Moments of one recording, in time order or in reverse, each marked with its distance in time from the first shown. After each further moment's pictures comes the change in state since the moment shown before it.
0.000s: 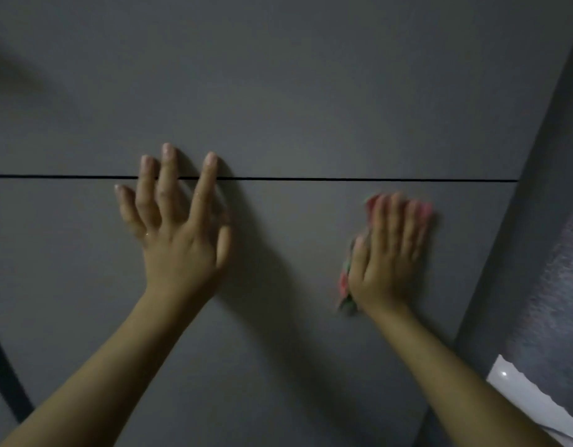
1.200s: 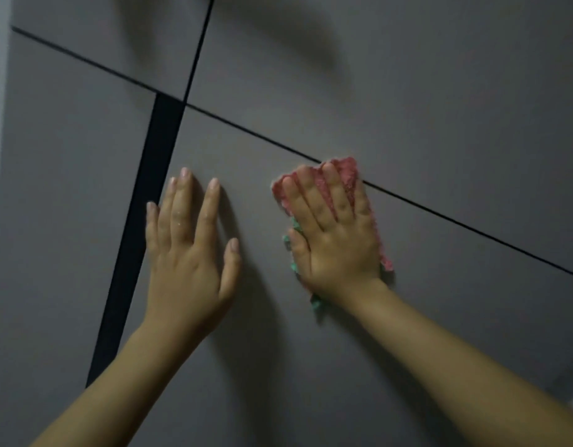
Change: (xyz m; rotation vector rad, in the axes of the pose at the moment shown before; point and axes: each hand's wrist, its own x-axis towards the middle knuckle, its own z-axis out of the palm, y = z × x) left_hand -0.078 -0.155 -0.035 -0.205 0.066 -0.288; right_hand 0.052 -0.238 0.024 0.103 -0.083 -0.782
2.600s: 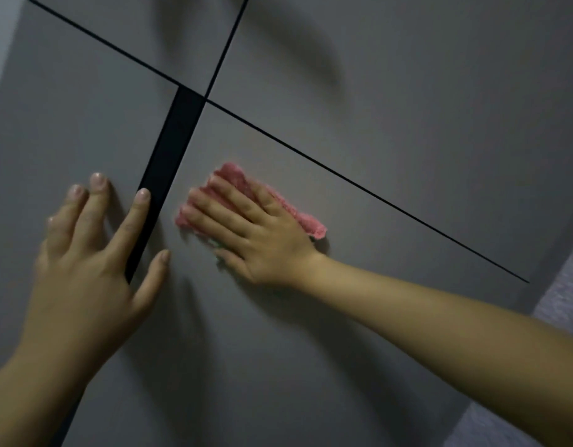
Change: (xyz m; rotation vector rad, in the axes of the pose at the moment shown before) left_hand -0.028 -0.092 -0.034 0.057 0.010 0.003; right_hand 0.043 -0.061 0.004 -0.014 -0.135 -0.444
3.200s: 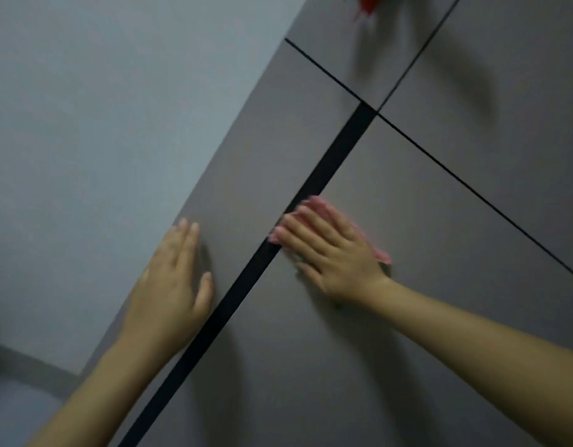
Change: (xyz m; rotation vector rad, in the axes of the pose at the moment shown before) left_hand -0.097 -0.077 -0.039 -0.122 -0.247 -0.280; right_hand 0.013 -0.078 0.022 -0.011 -0.025 -0.106
